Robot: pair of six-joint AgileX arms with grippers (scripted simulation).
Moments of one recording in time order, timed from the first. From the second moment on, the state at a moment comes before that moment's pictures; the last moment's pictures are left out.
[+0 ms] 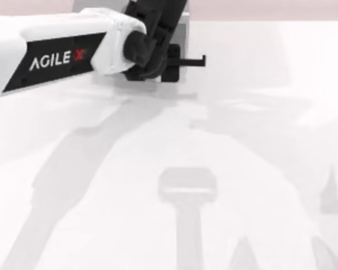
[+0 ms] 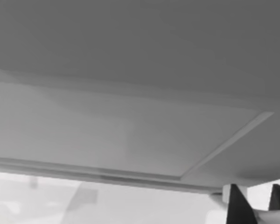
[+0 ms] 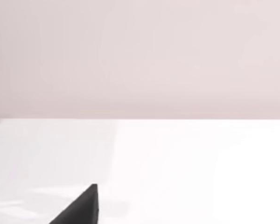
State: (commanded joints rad) left arm -0.56 2.09 1.56 -0.37 -0.27 -0.36; right arm 0.00 0.00 0.00 0.00 0.00 0.00
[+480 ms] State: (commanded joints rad) left arm -0.57 2.09 1.57 -0.37 -0.26 -0.37; right arm 0.00 0.00 0.00 0.00 0.00 0.00
